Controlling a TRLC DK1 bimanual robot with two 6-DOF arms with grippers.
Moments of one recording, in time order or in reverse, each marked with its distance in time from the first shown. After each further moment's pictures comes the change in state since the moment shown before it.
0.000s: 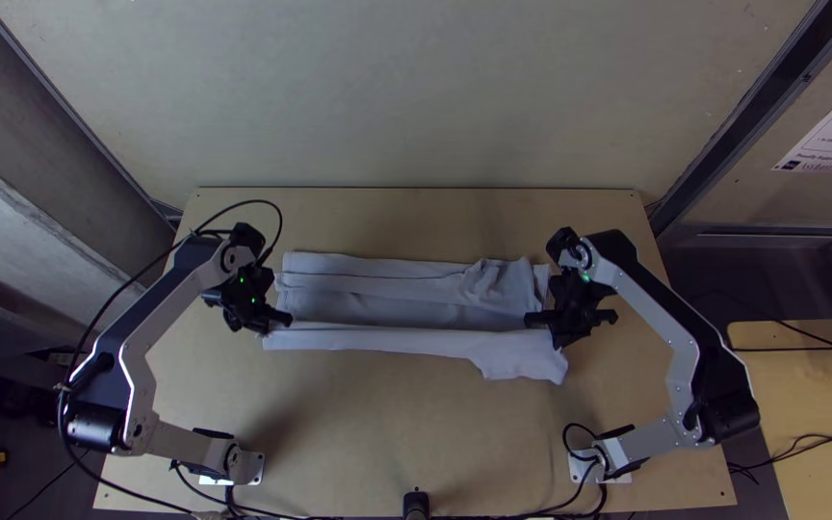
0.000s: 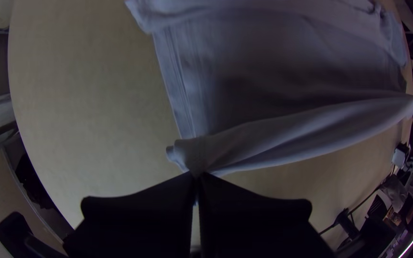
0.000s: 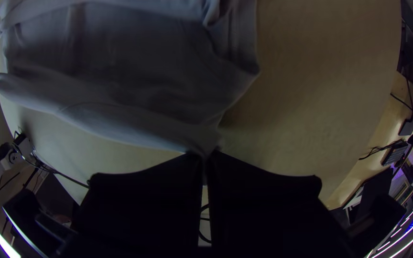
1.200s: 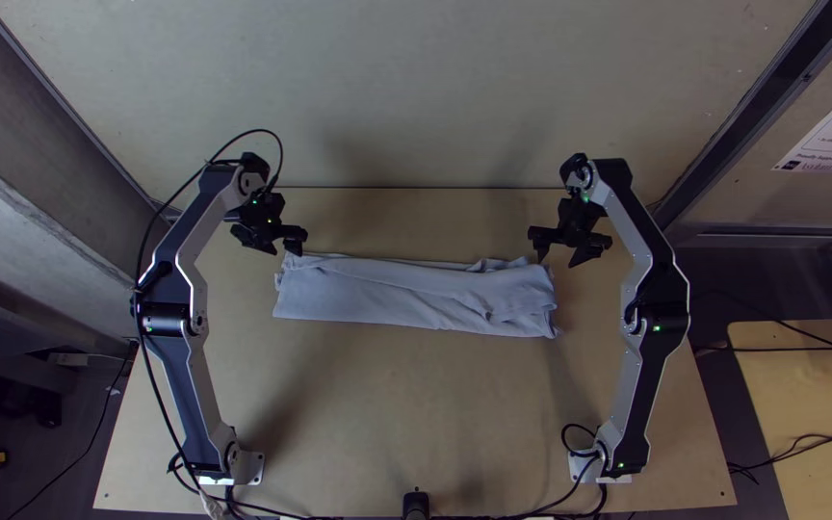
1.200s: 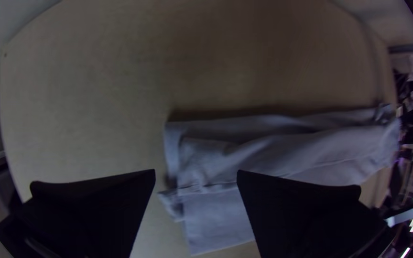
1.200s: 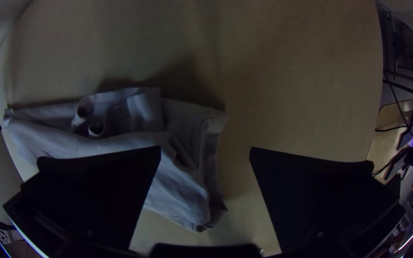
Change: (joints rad) left arm 0.090 0.580 0.758 -0.008 0.154 -0.019; right arm -0.179 0.558 0.777 -0.030 0.042 0.032
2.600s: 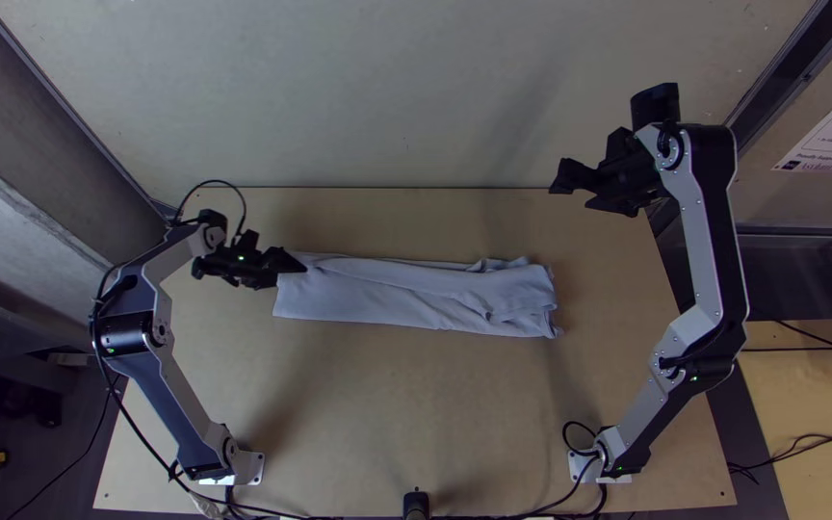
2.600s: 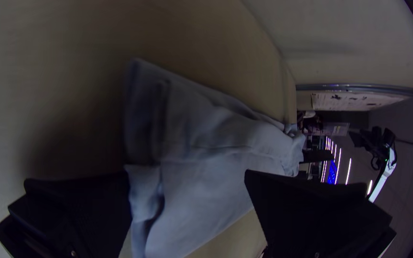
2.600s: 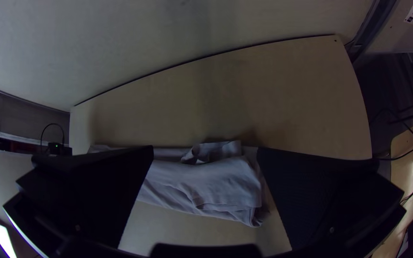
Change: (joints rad) left arm 0.200 -0.114 -0.577 0.409 0.696 0.014; right arm 0.006 -0.309 0.225 0.061 -0.172 0.131
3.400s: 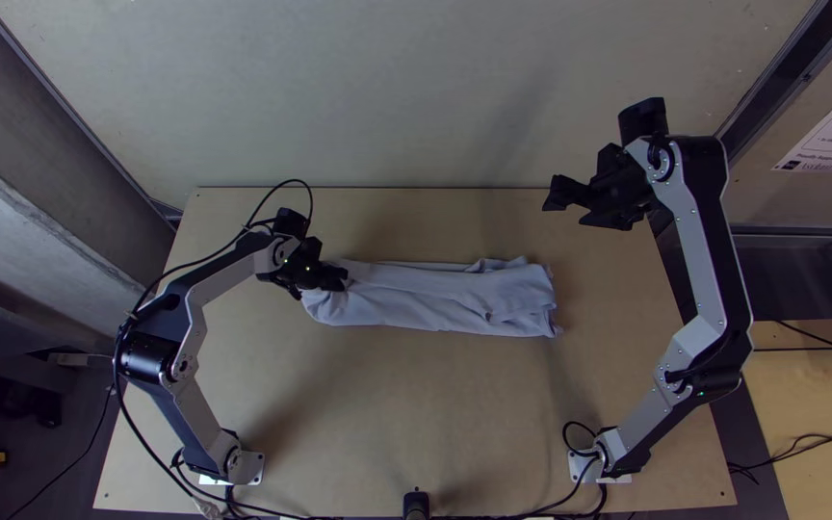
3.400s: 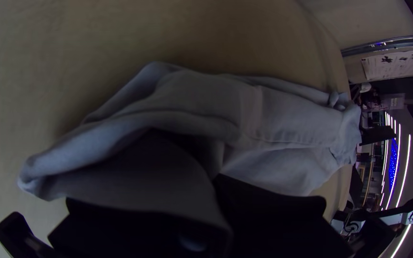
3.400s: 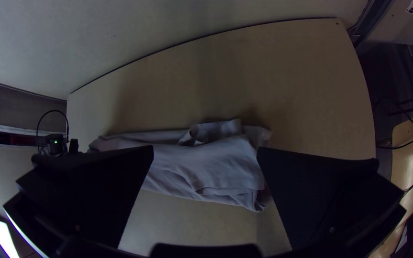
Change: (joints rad) left arm -0.378 -0.159 -0.114 0.205 -0.434 -0.284; right arm 0.026 -0.068 -0.143 0.004 0.000 0.011
